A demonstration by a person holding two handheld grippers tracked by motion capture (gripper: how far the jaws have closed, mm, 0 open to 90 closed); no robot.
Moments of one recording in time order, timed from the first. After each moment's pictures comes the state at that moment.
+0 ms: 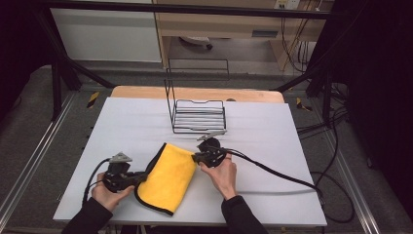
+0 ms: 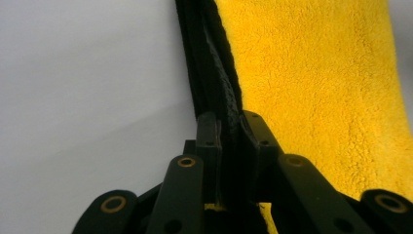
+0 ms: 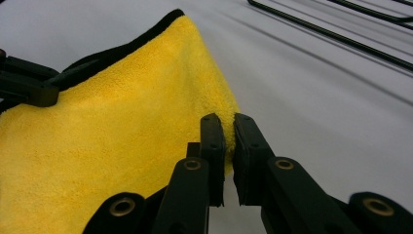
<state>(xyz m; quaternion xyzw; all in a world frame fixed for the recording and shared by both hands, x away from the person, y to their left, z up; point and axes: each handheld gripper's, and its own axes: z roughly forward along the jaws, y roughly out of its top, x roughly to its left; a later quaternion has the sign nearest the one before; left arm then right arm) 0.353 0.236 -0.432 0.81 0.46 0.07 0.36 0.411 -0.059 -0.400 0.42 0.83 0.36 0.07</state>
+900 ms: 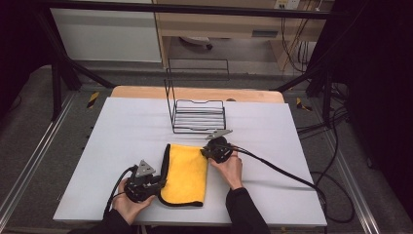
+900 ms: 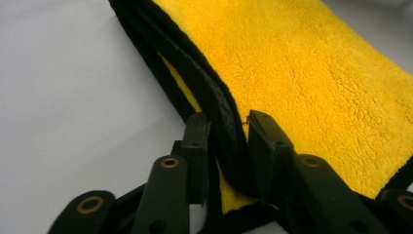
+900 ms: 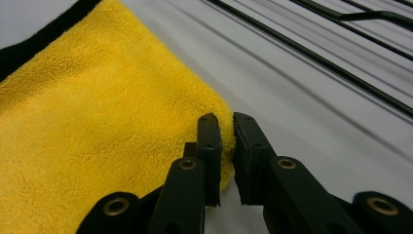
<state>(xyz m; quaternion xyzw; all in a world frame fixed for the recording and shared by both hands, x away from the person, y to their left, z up) 0.330 0.188 -0.435 0.83 0.41 0.13 0.36 0.447 -0.082 -0.440 0.37 0.84 0.37 0.13</state>
